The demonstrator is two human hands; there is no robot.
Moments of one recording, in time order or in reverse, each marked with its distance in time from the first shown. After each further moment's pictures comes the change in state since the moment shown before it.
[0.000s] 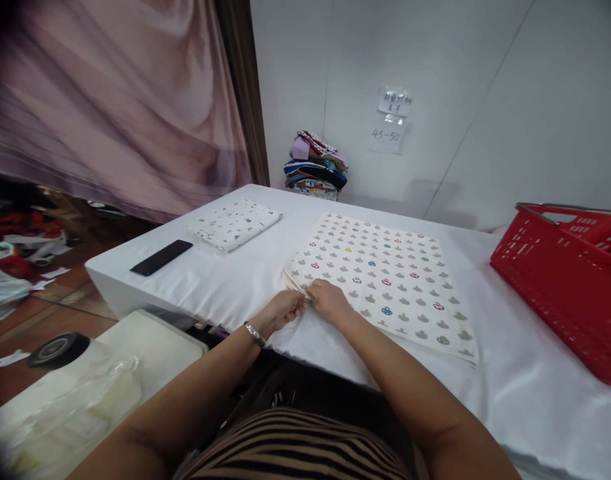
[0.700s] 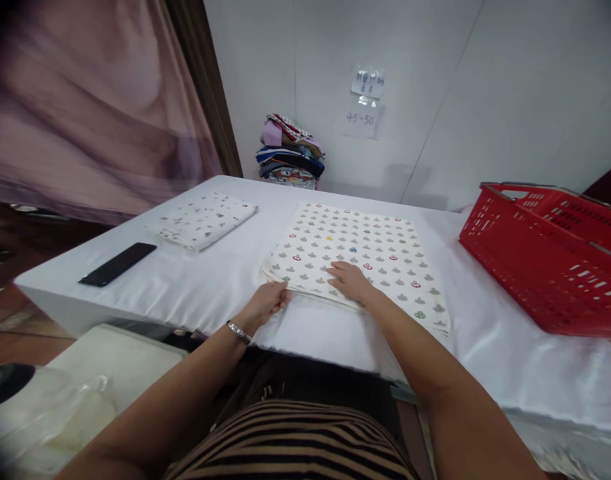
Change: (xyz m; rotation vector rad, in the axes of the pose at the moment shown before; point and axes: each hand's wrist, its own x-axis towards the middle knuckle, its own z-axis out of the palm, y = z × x) left_hand 0.001 0.004 0.002 0.012 0.028 0.061; right_hand -0.037 0.100 -0.024 -0.075 -0.008 0.128
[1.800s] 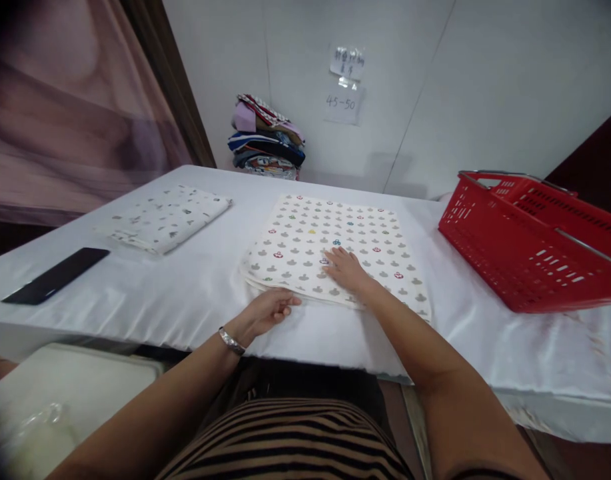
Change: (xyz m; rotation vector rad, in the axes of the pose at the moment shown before) left_hand -0.006 0.004 0.036 -0.168 -0.273 -0.249; right_hand -0.007 0.026 -0.017 -0.027 -0.132 0.309
